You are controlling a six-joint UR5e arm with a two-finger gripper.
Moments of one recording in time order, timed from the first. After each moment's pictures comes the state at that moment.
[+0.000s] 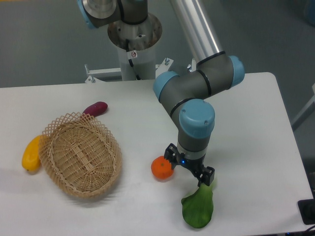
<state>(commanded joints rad) 2.48 -2.05 -1.49 -1.00 1.51 1.10</state>
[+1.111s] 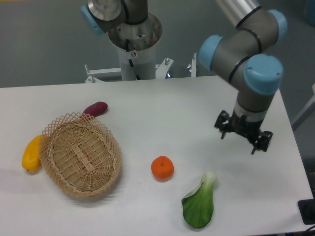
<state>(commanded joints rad) 2.72 -2.00 -1.45 -1.14 1.53 1.39</state>
